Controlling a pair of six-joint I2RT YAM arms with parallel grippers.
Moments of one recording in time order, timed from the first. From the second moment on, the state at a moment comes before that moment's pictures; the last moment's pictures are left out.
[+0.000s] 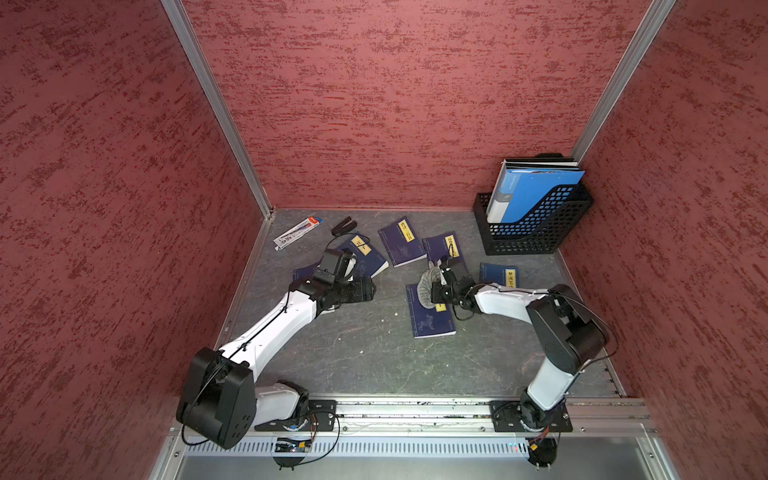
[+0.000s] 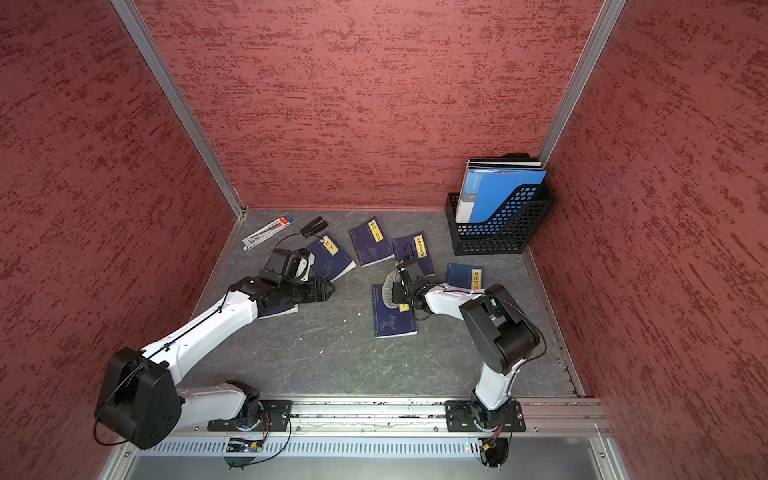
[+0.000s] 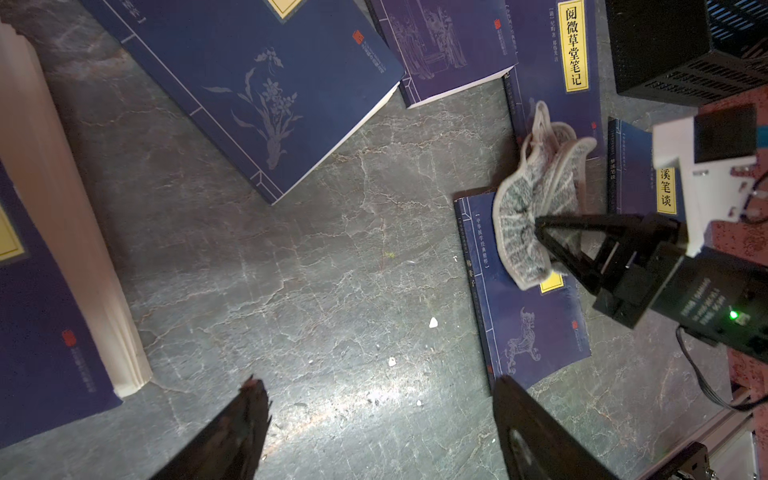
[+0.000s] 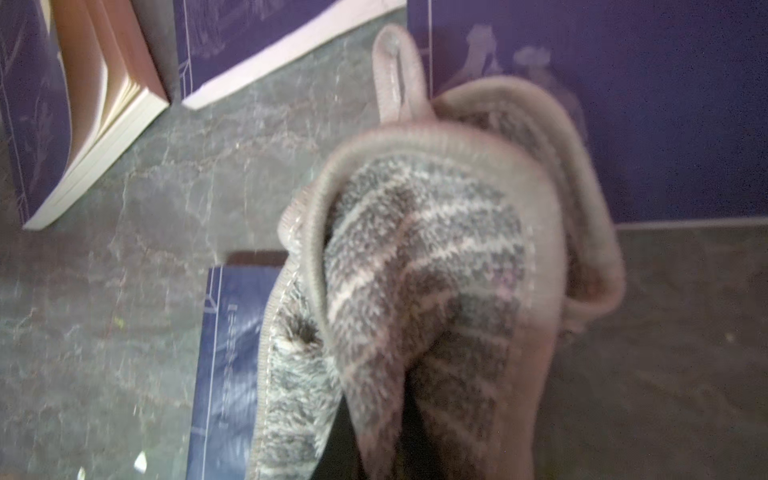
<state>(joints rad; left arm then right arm) -0.39 1.27 0.88 -0.52 0.19 -0.45 0.52 1.78 0.92 -0.04 -0.01 0.48</state>
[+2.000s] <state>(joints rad) -0.25 1.29 0.89 -0.56 0.24 -0.39 0.75 1.52 0.60 0.03 -0.02 0.65</state>
